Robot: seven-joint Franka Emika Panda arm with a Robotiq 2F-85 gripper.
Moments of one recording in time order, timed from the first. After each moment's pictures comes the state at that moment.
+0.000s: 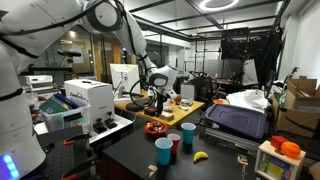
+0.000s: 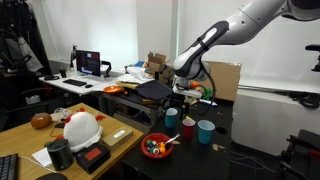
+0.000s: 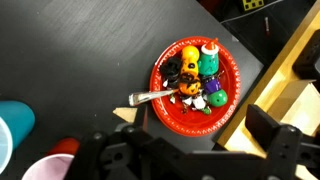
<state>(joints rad) 0.00 0.80 0.15 -1.68 0.40 2.43 0.33</state>
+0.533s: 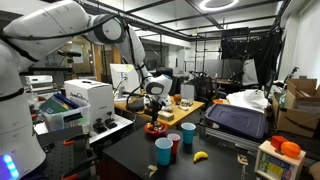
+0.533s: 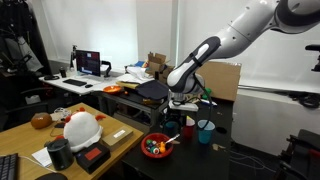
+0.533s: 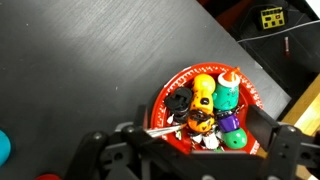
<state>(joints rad) 0.08 0.93 0.12 -1.61 0.37 2.42 0.34</state>
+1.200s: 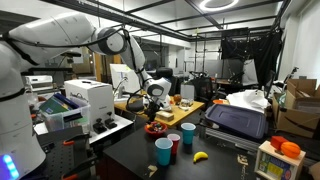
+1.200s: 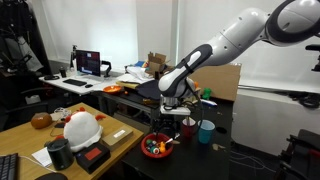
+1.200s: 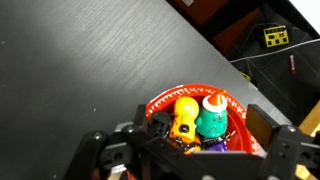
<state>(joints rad) 0.14 1.06 0.11 -1.42 0.36 2.28 0.40</state>
